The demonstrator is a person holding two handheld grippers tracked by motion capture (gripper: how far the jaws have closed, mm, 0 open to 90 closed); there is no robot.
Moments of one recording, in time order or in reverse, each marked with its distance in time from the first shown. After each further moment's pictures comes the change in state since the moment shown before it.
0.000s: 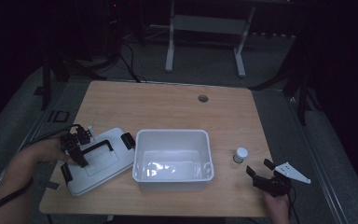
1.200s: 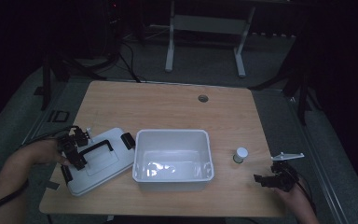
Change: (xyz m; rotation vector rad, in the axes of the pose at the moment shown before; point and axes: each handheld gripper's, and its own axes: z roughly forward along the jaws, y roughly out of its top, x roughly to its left) left arm -0.006 -0.007 -0.005 0.042 -0.005 0.005; right arm -0.023 0.040 0.008 0.615 -0.012 -0.069
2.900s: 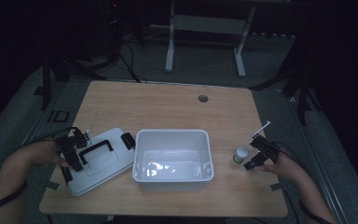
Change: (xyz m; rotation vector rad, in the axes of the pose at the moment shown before) left arm -0.002 -0.003 0.002 0.024 0.004 0.008; right arm 0.020 0.100 0.020 0.413 0.059 -0.196
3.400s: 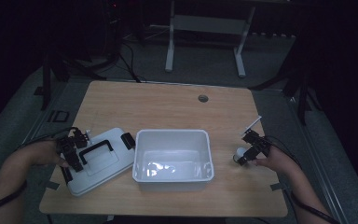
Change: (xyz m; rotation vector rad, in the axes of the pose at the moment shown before) left arm -0.001 0.000 0.000 -0.002 -0.004 -0.002; right arm 0.004 0.028 0.004 0.023 0.017 -0.006
